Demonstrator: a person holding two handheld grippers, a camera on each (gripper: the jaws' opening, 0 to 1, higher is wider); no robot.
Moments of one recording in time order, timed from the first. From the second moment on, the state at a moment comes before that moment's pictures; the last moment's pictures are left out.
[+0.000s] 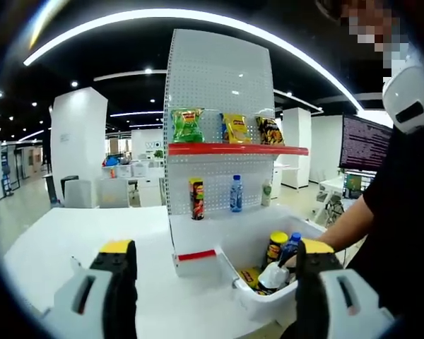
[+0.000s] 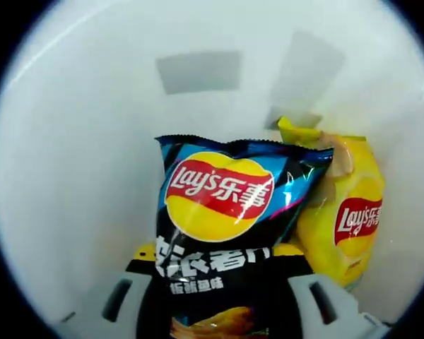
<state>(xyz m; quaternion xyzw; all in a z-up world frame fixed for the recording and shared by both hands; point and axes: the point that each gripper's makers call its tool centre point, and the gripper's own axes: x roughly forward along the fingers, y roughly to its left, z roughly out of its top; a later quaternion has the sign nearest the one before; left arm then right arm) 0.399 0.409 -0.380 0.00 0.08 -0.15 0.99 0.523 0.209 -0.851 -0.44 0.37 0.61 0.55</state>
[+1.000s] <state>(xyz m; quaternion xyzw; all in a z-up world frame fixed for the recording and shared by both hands) 0.396 0.408 -0.380 -0.02 0.07 -0.15 0.99 0.516 0.212 -0.802 -0.43 0.33 0.63 0.56</state>
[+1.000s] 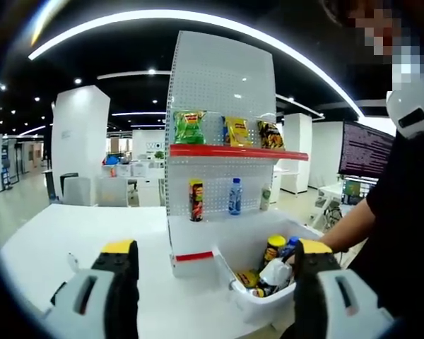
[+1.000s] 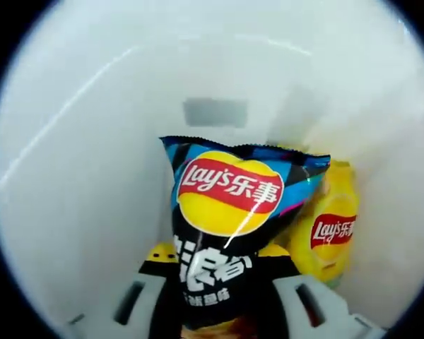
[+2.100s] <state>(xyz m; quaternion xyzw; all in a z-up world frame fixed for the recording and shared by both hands) 0.414 0.389 -0.374 -0.02 0.06 -0.18 0.98 0.524 0.224 -0.666 -0.35 0.23 0.63 0.65</state>
